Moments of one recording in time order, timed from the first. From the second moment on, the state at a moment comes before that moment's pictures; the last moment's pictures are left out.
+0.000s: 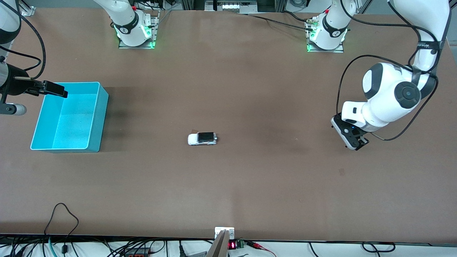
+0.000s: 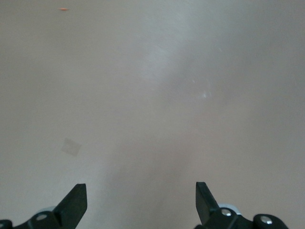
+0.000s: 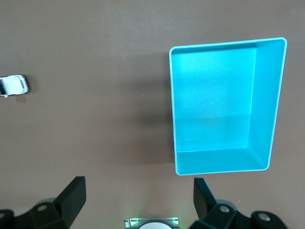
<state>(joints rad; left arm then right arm) 0.15 0.28 -0.26 -1.96 0.00 2.27 0.84 0.10 0.14 -0.16 -1.54 0.03 1.49 0.01</state>
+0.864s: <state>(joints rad) 0.15 0.24 -0.20 -1.75 -0.01 2.07 0.06 0.11 0.14 -0.16 -1.56 0.03 1.49 -0.03</state>
